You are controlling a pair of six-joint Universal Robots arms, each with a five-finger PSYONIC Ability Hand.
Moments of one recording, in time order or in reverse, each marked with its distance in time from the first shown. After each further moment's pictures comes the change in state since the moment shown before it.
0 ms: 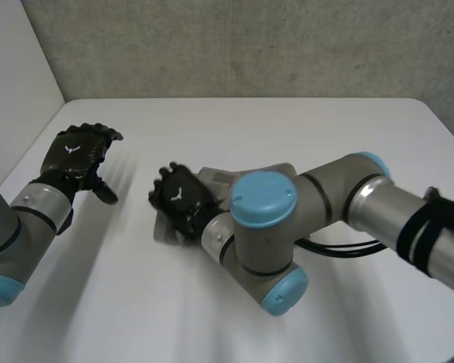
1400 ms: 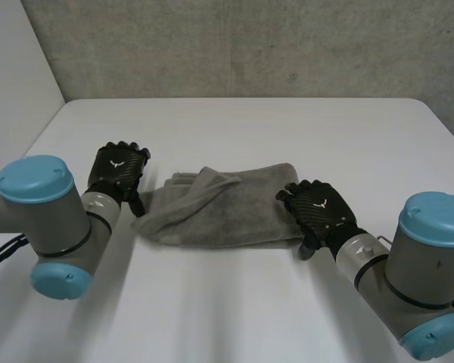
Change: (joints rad) left arm -0.206 -0.251 0.203 -0.032 -0.250 0.114; right arm -0.425 -0.468 0.867 -0.262 -0.029 0.330; left_hand 0.000 0.000 0.000 0.000 0.002; right_hand -0.163 -0.173 0.000 0.000 -0.106
